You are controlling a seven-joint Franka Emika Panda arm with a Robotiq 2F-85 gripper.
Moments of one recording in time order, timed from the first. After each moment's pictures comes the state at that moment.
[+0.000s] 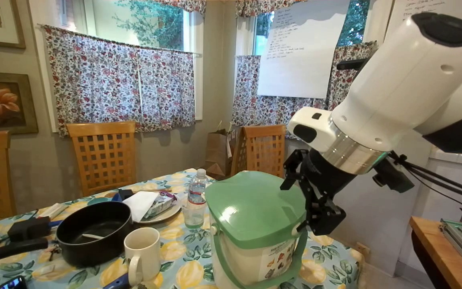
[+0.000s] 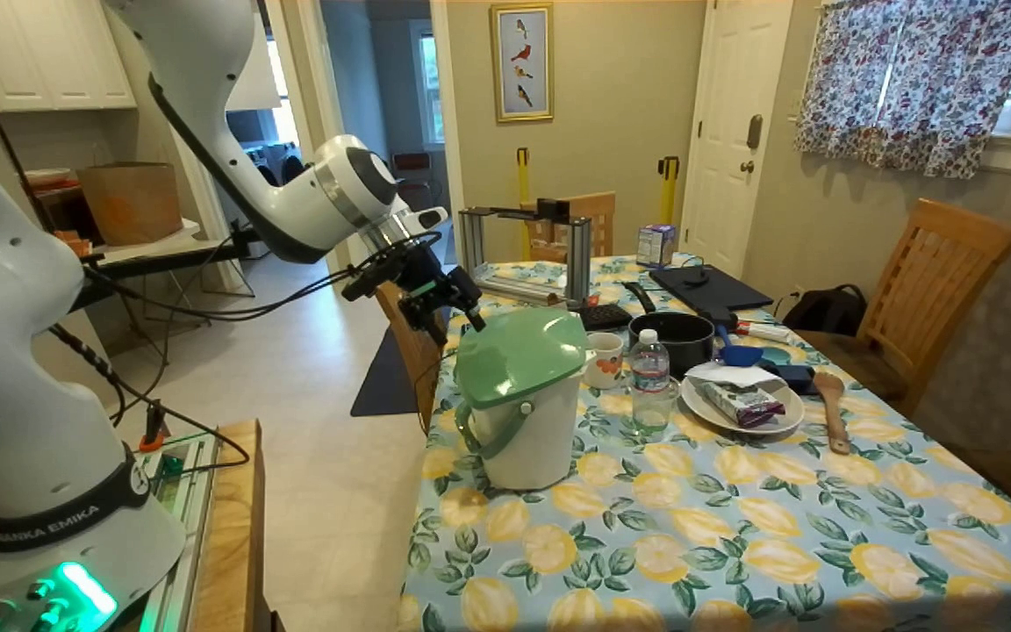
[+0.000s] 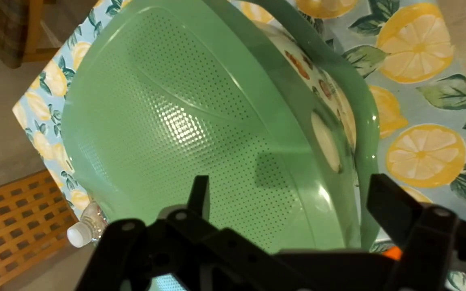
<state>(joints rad) -0.12 0.05 0.48 -2.51 -1.08 2.56 0.62</state>
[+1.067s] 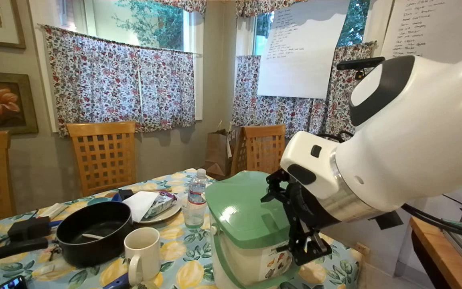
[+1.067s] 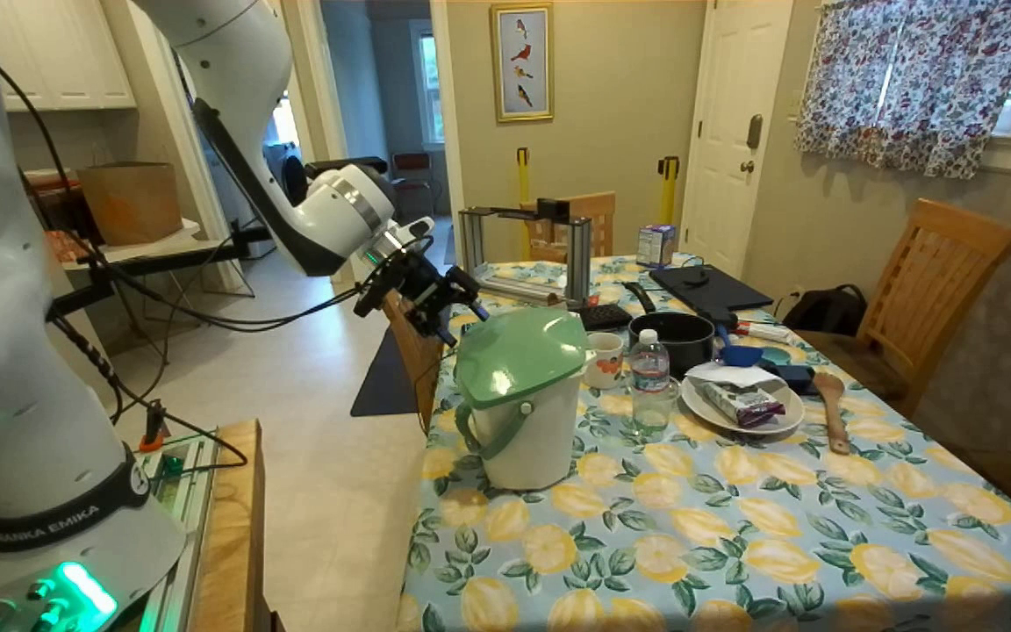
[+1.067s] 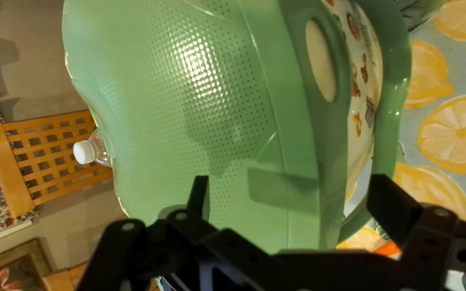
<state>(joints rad) 0.21 0.21 0.29 -2.39 -1.41 2.40 0.87</state>
